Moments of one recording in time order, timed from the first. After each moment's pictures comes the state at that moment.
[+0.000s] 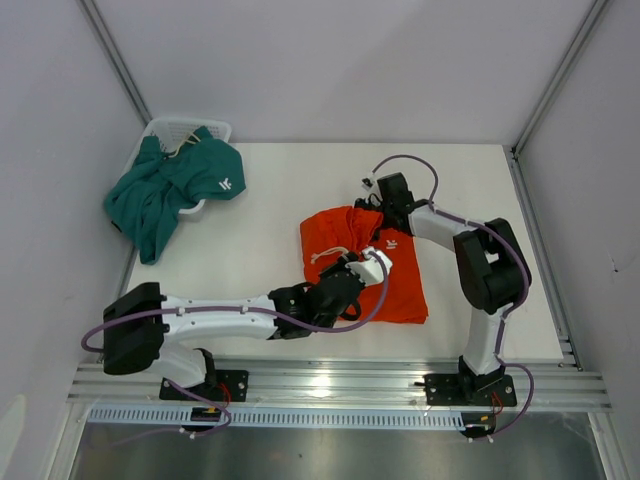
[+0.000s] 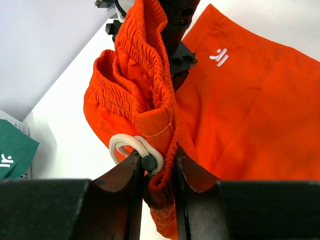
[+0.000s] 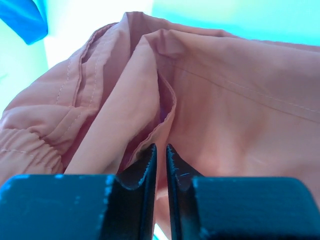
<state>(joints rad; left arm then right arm) -1.27 1.43 0.90 0.13 -0.78 0.23 0.44 1.93 1.27 -0.17 -0.62 0.61</state>
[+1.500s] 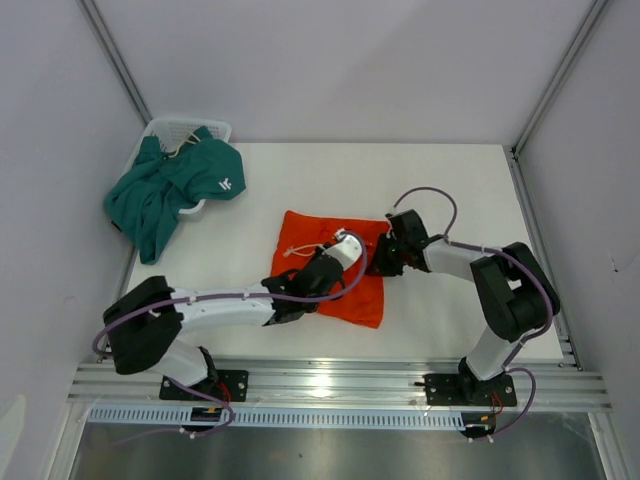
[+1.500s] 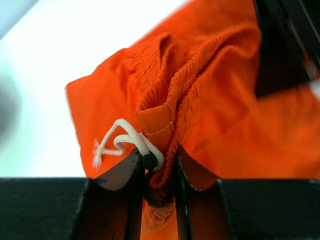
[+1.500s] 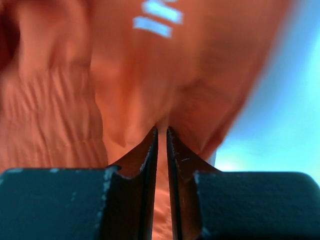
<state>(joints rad) -1.10 1.51 0.80 0.15 -0.64 0.05 0.40 1.69 0.86 -0.14 -0.28 0.60</state>
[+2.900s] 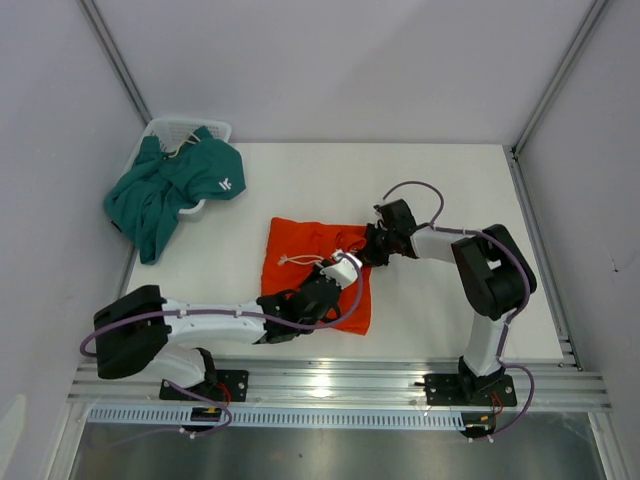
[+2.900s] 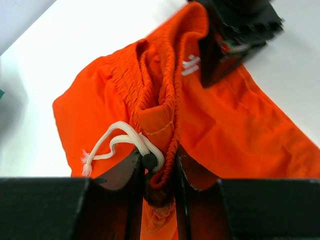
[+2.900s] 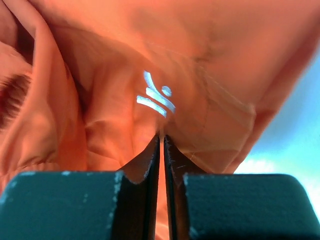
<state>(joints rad) -1.19 1.37 0.67 0.22 -0.75 0.04 0.46 1.87 1.02 -0.09 -0.41 0.69</state>
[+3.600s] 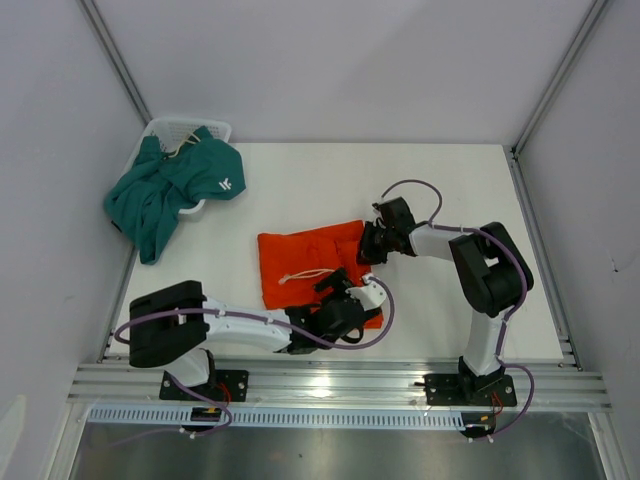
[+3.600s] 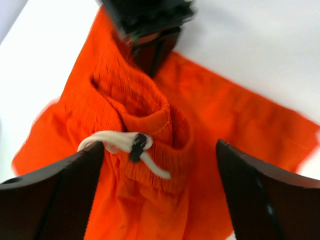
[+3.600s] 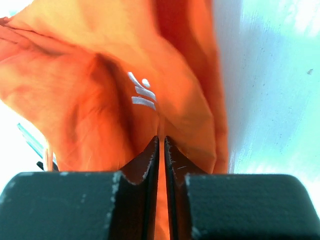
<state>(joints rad) -1.32 1.58 0.74 0.24 -0.77 0.09 0.45 1.91 1.05 -0.07 -0.43 0.69</state>
